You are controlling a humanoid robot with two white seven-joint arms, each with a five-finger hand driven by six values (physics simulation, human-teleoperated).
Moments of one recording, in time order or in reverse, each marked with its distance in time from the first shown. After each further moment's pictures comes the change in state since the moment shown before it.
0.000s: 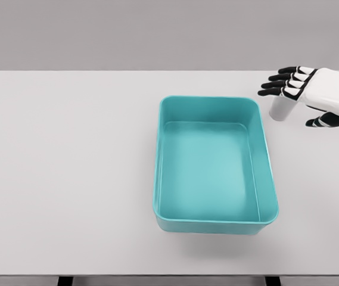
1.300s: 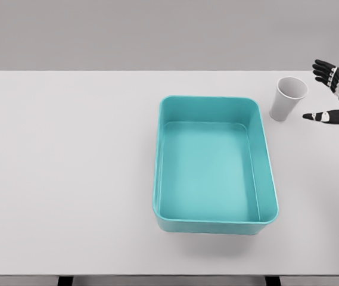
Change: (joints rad) left arm 0.000 0.000 0.000 0.000 0.000 0.000 0.000; right arm 0.032 0.477 -0.275 0.675 -0.519 0.272 0.118
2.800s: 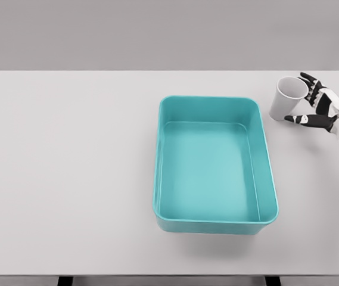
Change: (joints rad) left arm 0.000 0.000 0.000 0.000 0.000 0.000 0.000; right arm -0.149 0.142 0.007 0.370 -0.014 0.005 0.002
